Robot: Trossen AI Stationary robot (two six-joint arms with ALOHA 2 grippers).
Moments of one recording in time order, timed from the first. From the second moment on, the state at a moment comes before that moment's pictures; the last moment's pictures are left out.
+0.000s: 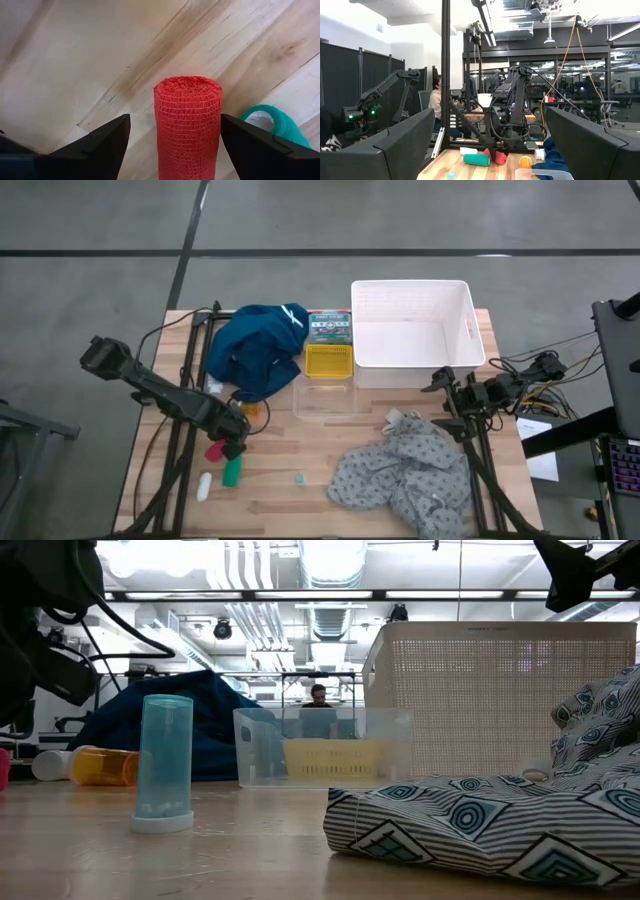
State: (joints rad) left arm -0.42 1.25 0.55 -0.85 0.12 -1.19; right arm 0.46 0.02 0.01 0.40 0.24 -0.05
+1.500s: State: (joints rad) left arm -0.42 1.25 0.58 -0.83 0.12 -1.18; right arm 0.46 0.02 0.01 0.40 0.24 -0.05
